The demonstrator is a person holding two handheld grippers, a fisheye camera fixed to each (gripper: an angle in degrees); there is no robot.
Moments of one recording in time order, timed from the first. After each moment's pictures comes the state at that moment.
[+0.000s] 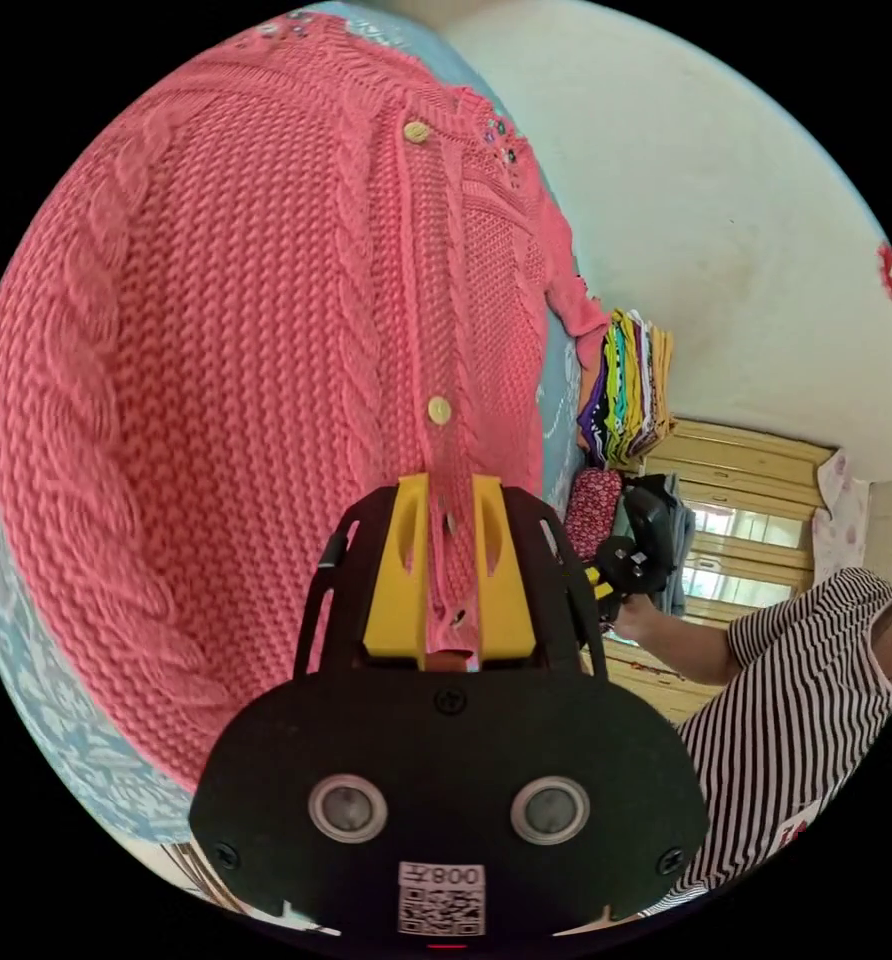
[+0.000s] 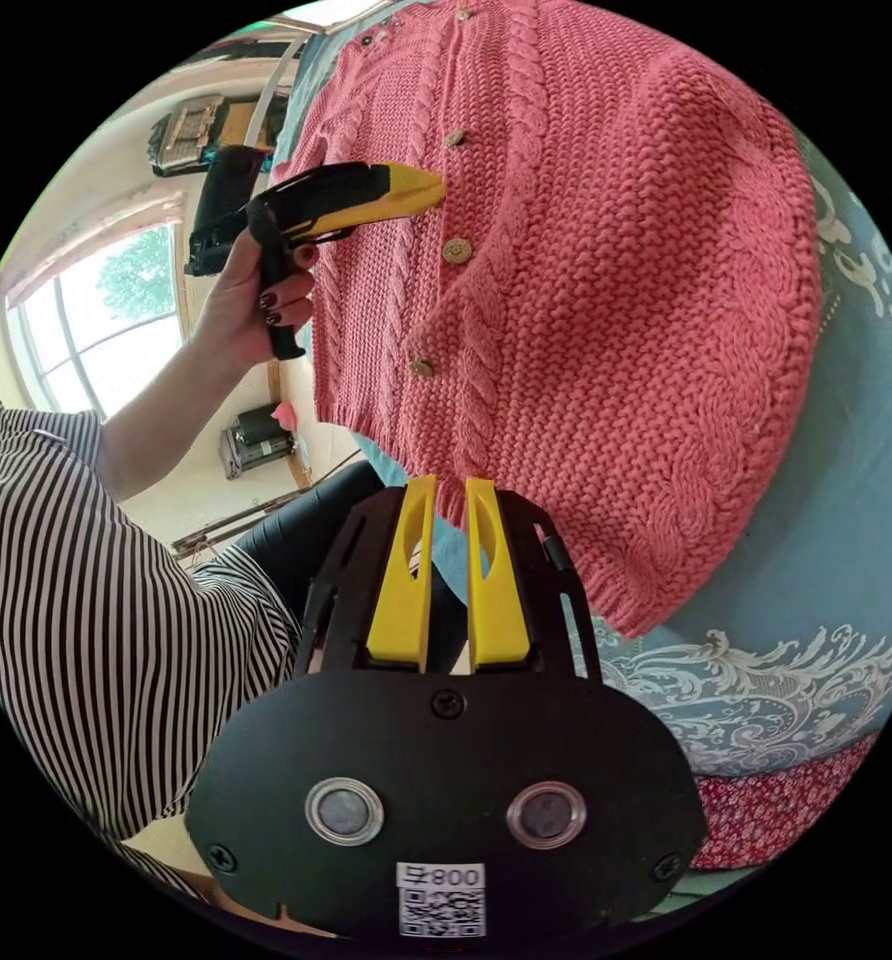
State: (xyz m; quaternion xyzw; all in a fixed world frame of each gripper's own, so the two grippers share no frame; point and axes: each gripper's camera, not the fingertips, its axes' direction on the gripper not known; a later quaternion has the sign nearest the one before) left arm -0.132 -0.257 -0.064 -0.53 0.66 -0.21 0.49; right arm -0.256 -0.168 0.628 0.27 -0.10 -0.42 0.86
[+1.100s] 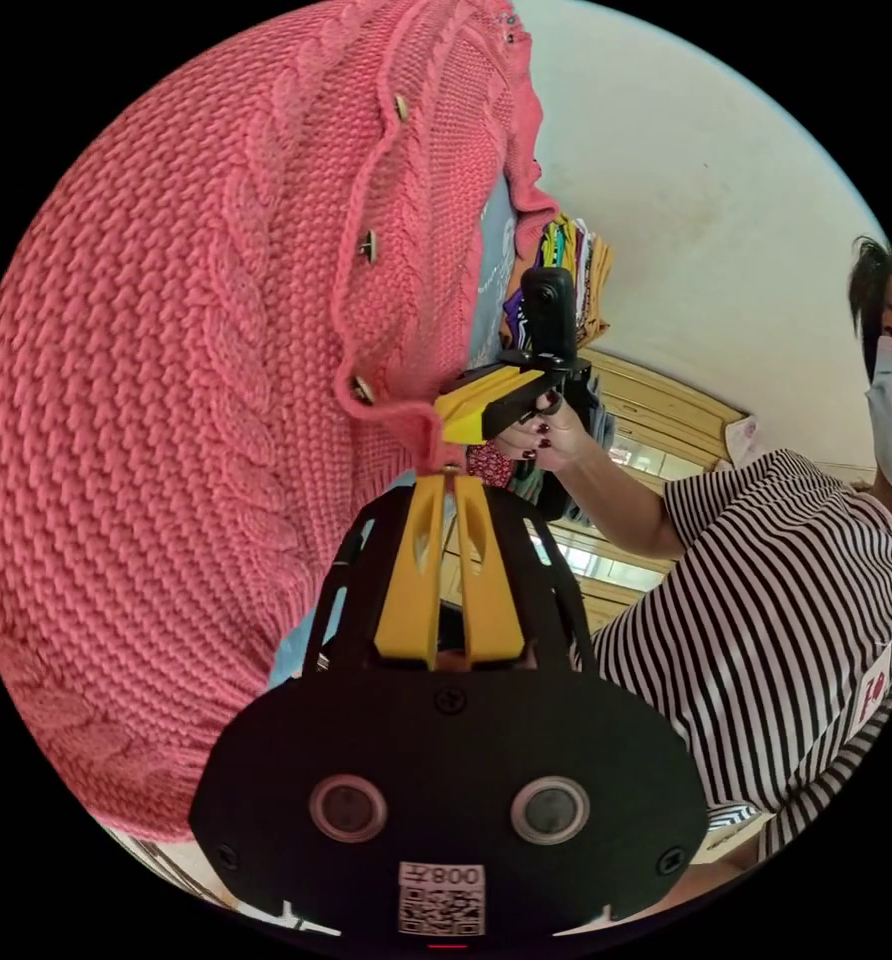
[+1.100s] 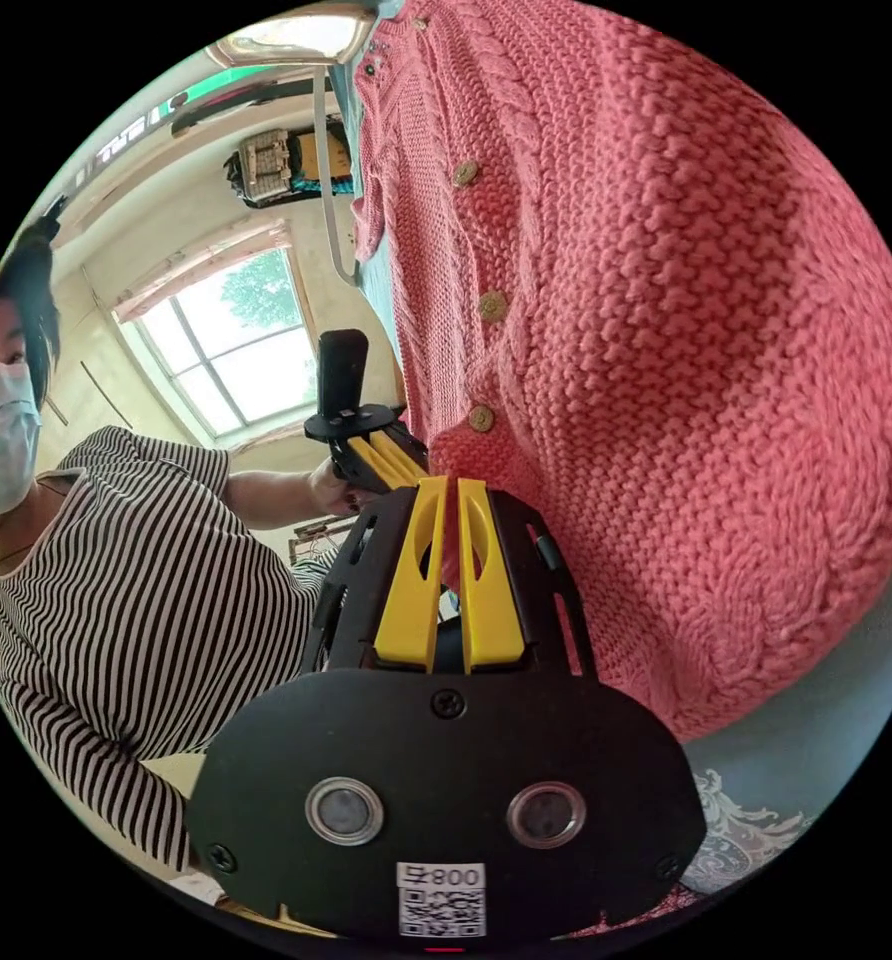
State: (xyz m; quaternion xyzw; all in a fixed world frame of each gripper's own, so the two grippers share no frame) left arm -0.119 -0.206 -0.097 -0.55 0.74 -0.26 0.28; right arm -0.271 -0.262 0.553 0.18 -0.26 -0.51 0.80
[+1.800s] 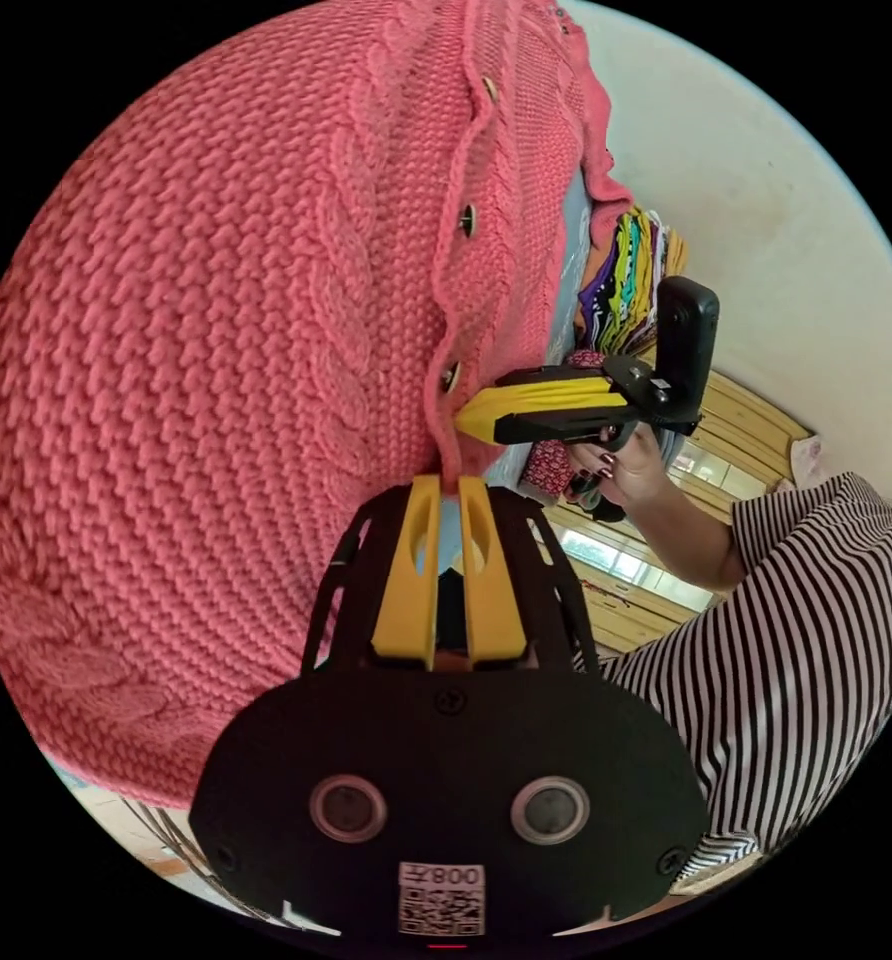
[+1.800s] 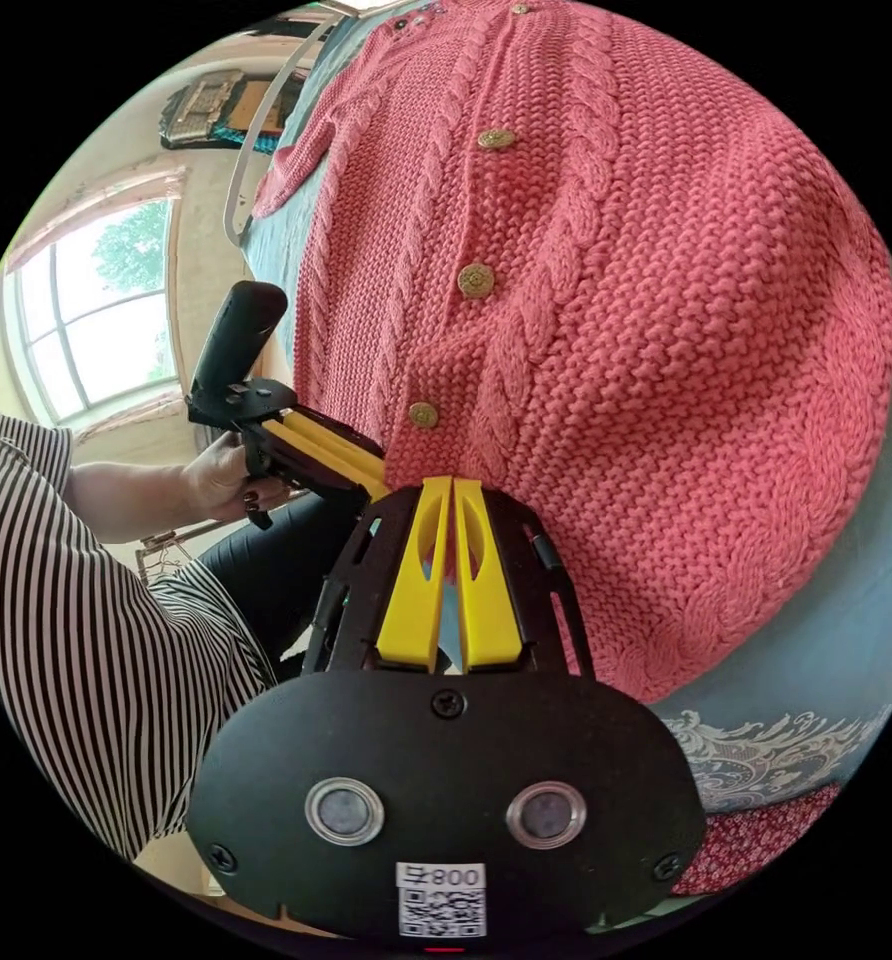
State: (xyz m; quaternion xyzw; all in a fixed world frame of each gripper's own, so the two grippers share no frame) left arm -0.095 -0.198 -0.009 -0.60 0.71 -0.23 0.30; right arm -0.341 -0.251 0.536 0.30 -0.05 -0.45 0.84
